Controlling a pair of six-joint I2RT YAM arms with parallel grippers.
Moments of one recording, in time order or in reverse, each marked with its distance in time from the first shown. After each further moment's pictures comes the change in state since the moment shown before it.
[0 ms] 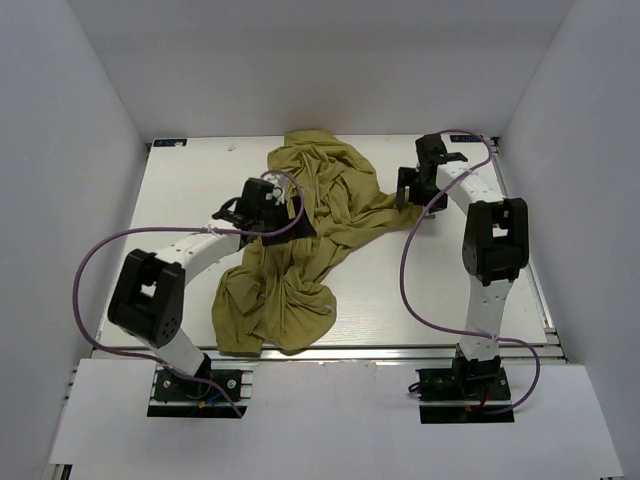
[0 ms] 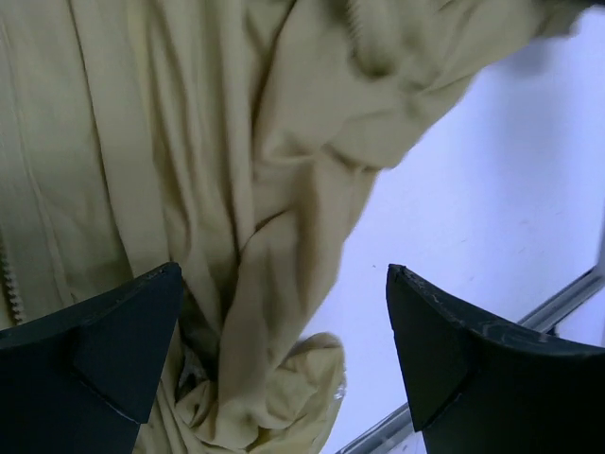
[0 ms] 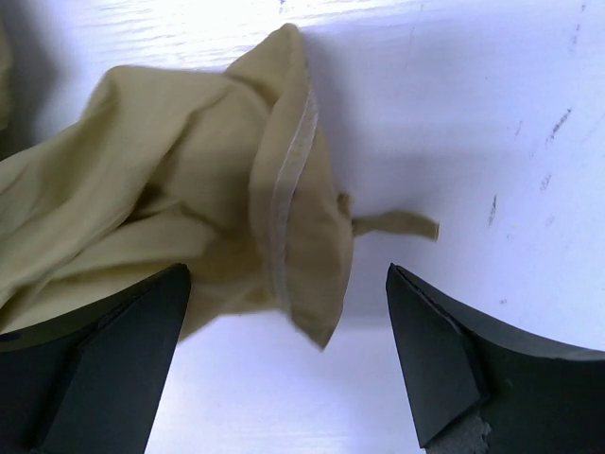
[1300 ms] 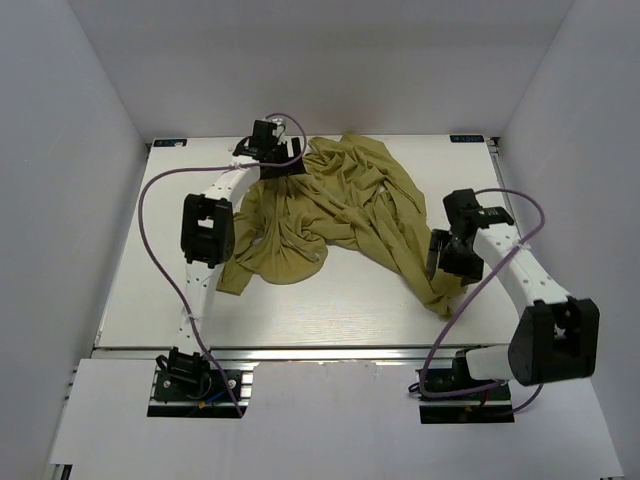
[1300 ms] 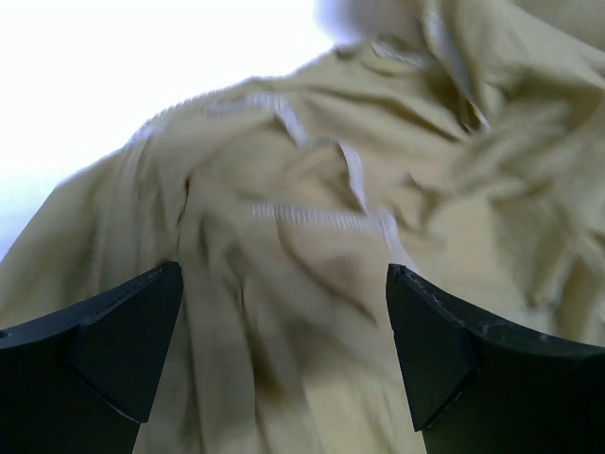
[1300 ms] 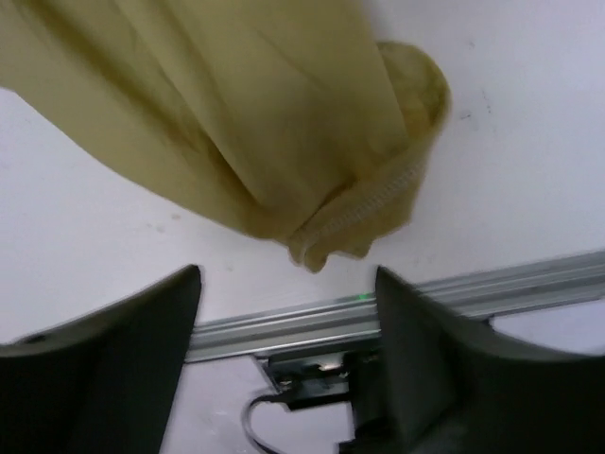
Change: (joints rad) left arm 0.150 0.945 1.162 -0.235 -0.113 0.231; right arm -0.006 -0.749 -0.624 -0.355 0.064 0.149
